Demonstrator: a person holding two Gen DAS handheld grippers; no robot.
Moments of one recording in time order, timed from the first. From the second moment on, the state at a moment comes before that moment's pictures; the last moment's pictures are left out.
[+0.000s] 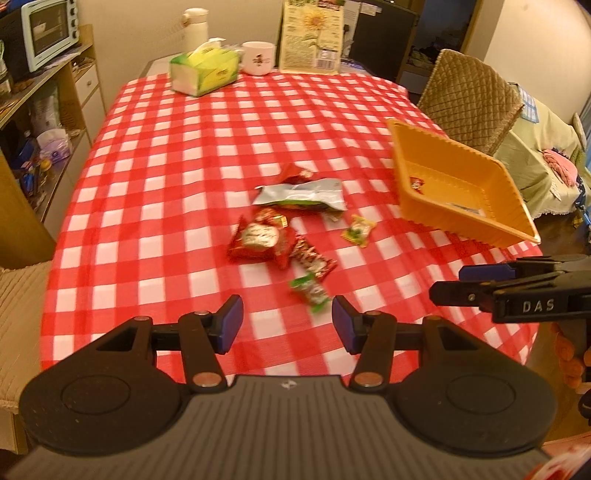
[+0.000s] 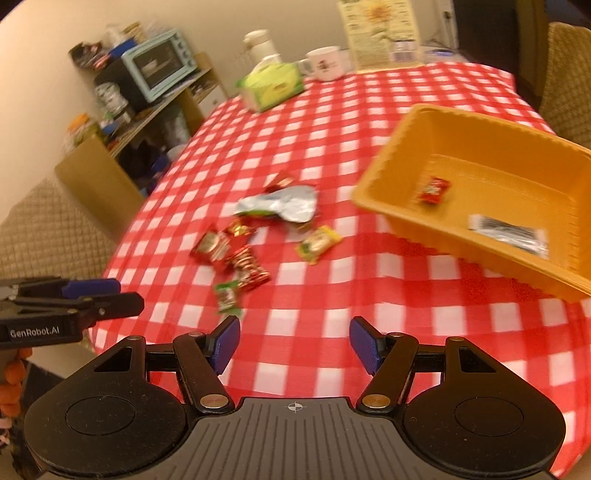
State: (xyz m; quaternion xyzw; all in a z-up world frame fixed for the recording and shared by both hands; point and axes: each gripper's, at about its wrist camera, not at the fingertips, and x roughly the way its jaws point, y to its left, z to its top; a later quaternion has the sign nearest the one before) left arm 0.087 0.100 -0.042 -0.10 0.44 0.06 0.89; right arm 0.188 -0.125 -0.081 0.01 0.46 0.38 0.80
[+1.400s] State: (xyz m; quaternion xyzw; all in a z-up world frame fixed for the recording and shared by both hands) left arm 0.115 0.171 -0.091 -0.07 0.47 0.02 0.88; right arm 0.179 0.009 -0.140 -0.14 0.43 0.41 0.79
